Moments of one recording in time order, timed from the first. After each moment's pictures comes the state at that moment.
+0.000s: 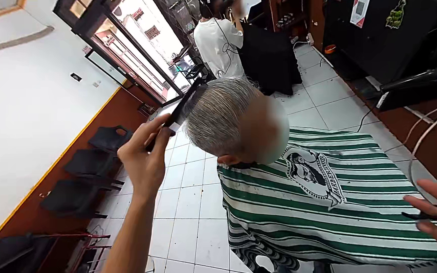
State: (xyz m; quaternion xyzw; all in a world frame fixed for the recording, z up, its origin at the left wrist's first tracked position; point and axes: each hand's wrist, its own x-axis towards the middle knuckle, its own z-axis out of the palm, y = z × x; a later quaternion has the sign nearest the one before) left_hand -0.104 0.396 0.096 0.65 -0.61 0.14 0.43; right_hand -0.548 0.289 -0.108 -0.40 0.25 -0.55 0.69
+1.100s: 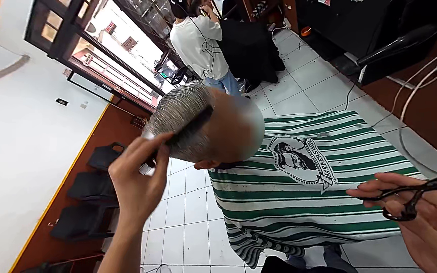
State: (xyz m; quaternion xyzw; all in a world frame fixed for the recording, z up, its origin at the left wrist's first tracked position) left_hand -0.142 0.378 0.100 0.65 -0.70 0.17 0.25; right_hand -0.529 0.295 -0.139 -0.52 0.20 -0.58 0.60
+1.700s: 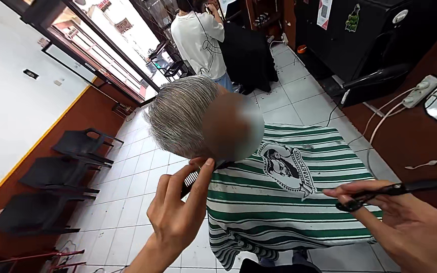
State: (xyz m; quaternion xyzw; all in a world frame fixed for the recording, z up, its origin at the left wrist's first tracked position) left_hand -0.209 0.400 0.029 0.59 -0.68 0.38 0.21; right_hand -0.514 0.278 -0.096 -0.67 0.25 -0.54 0.44
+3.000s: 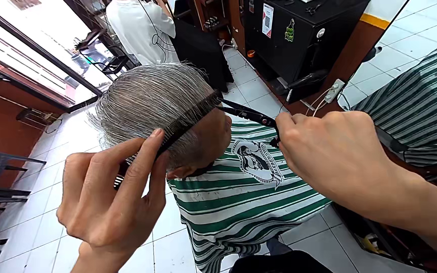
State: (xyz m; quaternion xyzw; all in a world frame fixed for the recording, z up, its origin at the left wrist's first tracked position) left_hand -0.143 0.364 0.051 0.54 -0.71 0.36 0.29; right_hand -0.397 0.268 0.071 -0.93 0.34 -0.15 -0.01
